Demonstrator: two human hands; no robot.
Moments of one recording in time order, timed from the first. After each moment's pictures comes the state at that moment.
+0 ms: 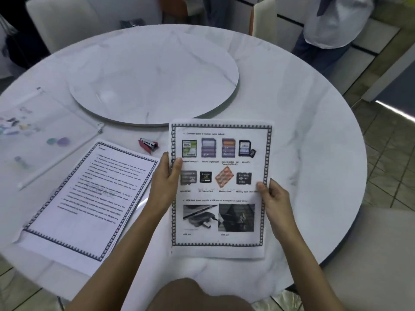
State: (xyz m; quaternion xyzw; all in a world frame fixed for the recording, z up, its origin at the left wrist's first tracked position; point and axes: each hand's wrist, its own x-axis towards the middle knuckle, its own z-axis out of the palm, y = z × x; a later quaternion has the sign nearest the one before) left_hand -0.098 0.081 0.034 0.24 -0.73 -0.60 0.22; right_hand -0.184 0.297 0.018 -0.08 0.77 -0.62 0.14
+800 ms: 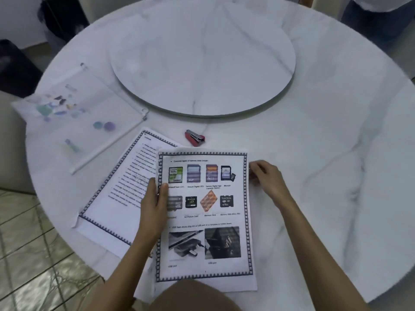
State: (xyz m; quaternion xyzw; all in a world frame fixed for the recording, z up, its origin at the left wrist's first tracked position) left_hand -0.008 -0.004 -0.004 0.40 -0.72 -0.52 0.23; right_hand -0.217 0.152 -0.011 -0.13 0.84 -0.45 0.27
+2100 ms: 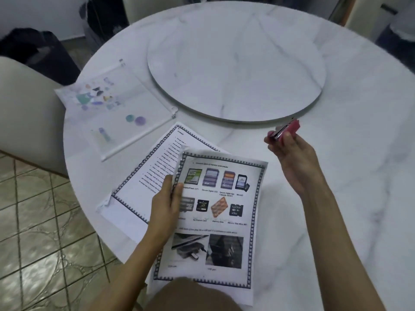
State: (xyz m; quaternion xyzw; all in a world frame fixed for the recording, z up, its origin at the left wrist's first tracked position) left_hand 0.024 -0.014 0.017 0.39 -0.76 -0.48 0.22; right_hand -0.211 0.107 0.070 -0.13 0.55 -0.76 0.32
